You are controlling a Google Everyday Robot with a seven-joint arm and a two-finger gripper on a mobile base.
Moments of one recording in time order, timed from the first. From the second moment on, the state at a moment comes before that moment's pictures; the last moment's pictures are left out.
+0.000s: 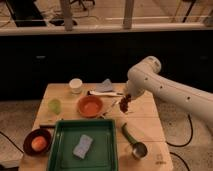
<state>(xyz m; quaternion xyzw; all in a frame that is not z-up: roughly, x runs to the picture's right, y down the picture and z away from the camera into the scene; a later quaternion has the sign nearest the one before) 0.137 0.040 0.758 -0.17 -0.11 -0.40 0.90</state>
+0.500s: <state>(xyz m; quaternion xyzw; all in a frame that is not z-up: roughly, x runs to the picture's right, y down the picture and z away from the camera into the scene) 0.117 0.039 0.760 -0.17 -0.12 -0.42 0.88</state>
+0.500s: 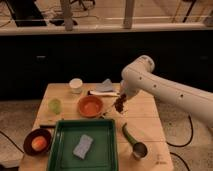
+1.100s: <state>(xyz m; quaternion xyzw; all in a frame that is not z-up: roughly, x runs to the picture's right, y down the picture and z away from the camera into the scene) 0.088 0.033 0.764 -0.16 -0.13 -0.45 0.87</state>
